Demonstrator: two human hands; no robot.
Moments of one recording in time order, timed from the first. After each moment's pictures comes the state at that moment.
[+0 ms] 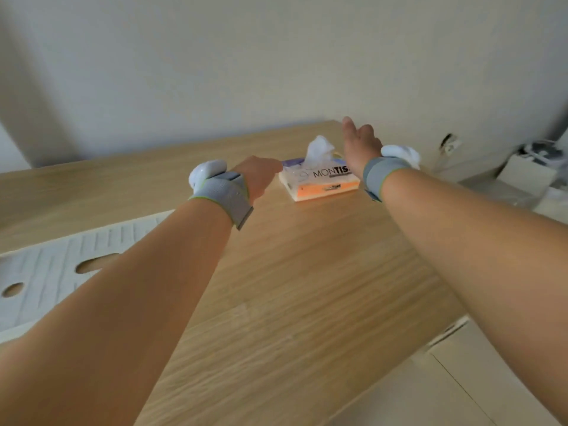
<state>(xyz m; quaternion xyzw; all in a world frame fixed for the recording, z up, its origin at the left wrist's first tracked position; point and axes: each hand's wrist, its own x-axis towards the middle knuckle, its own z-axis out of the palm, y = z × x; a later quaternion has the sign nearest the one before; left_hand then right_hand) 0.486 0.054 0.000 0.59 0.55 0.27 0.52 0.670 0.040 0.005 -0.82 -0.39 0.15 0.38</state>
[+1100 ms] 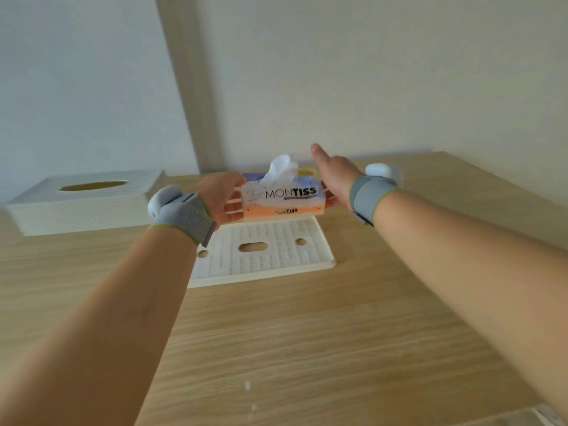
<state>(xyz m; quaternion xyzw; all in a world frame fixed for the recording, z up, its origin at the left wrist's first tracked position) 0.258 0.024 0.027 0.42 0.60 0.43 0.52 0.443 0.054 0.027 -0.65 -0.55 0.36 0.37</state>
